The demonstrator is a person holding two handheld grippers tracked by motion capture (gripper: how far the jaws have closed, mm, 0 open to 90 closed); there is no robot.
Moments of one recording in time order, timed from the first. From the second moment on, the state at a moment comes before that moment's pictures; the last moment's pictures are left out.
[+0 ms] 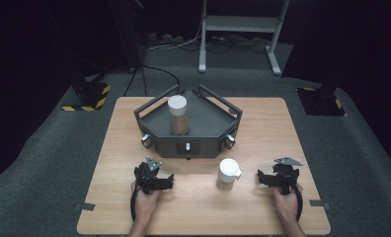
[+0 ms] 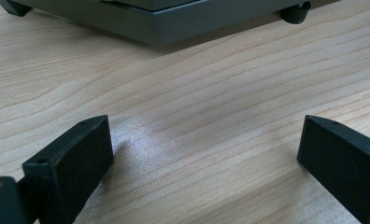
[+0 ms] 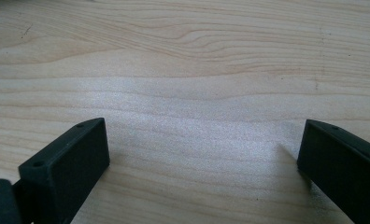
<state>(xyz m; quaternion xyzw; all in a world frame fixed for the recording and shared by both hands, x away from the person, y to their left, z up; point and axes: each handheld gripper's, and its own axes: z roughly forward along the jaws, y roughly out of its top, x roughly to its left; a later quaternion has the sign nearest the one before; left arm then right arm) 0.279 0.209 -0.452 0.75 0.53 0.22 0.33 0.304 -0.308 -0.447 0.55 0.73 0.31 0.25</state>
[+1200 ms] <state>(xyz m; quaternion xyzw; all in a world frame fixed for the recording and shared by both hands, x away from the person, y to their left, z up) 0.279 0.208 -0.451 0.75 0.53 0.22 0.32 0.297 -0.313 -0.447 0.55 0.73 0.32 0.24</state>
